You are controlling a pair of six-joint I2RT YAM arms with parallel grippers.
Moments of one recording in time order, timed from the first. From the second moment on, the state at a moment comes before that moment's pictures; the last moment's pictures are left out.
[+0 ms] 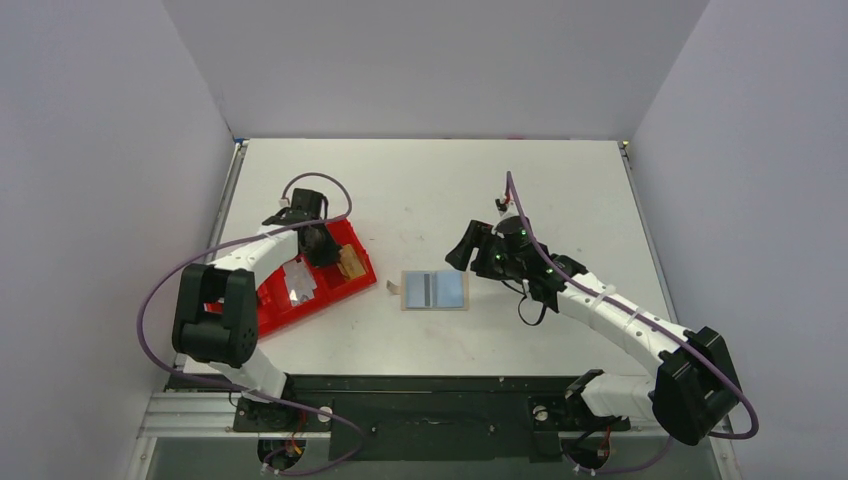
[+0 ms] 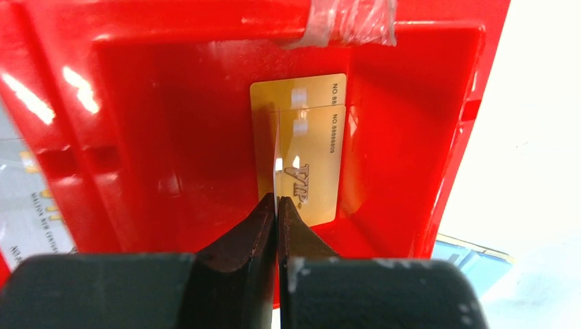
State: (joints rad) left arm -0.18 1.61 1.01 -0.48 -0.03 -0.74; right arm 0.61 1.23 0.82 -0.20 -0.05 0.75
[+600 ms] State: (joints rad) left arm -0.18 1.68 1.05 -0.44 0.04 -0.71; right arm 0.61 1.23 0.81 -0.20 -0.05 0.74
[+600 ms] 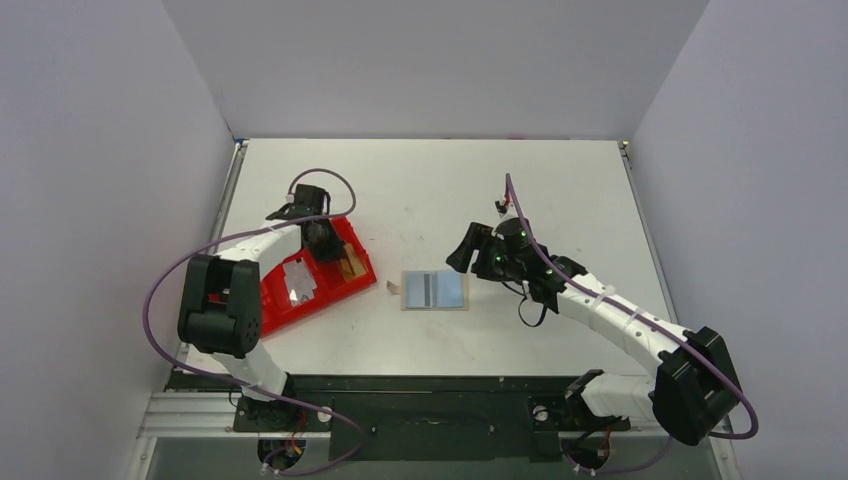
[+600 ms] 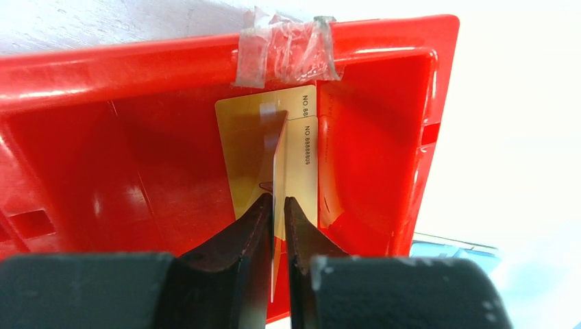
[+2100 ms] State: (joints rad) left arm -0.18 1.46 1.12 -0.68 -0.09 -0.63; right arm 0.62 1.23 0.81 -0.20 -0.05 0.74
